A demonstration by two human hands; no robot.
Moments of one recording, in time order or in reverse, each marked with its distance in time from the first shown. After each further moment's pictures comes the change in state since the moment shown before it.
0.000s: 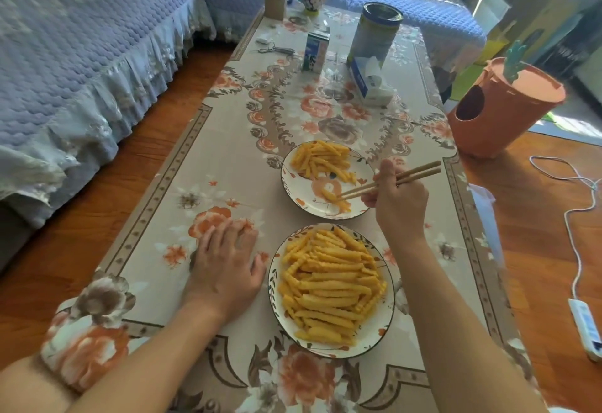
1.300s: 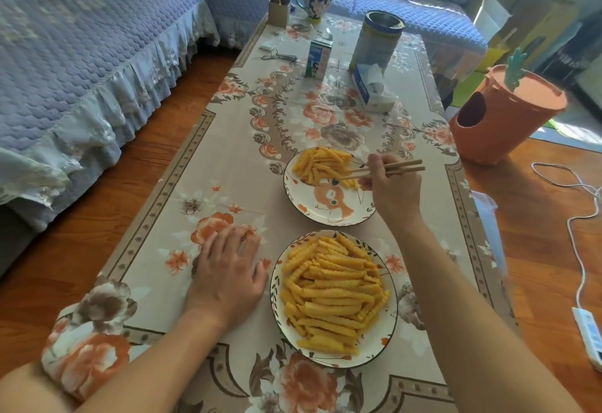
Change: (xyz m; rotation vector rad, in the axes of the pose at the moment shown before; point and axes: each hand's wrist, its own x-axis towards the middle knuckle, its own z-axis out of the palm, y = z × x) left_hand -0.002 0.000 0.001 -0.012 0.006 0.003; right_hand 0.030 -0.007 0.012 -0.031 -0.087 -0.115
